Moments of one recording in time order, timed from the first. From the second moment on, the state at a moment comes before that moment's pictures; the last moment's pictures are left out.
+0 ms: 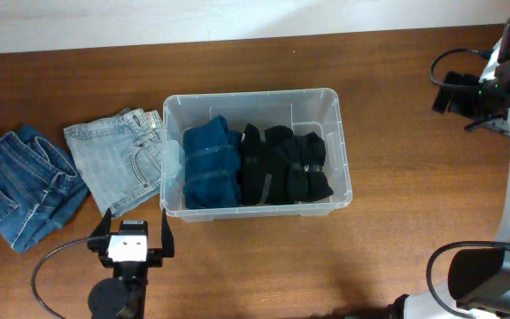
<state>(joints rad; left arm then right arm) -0.12 0.01 0.10 -0.22 -0.12 0.14 -0.31 1.71 1.89 -1.35 0.06 0.16</state>
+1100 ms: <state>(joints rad) -0.10 1.25 1.39 -1.17 -0.12 -0.05 -0.31 1.71 1.89 -1.35 0.06 0.16</state>
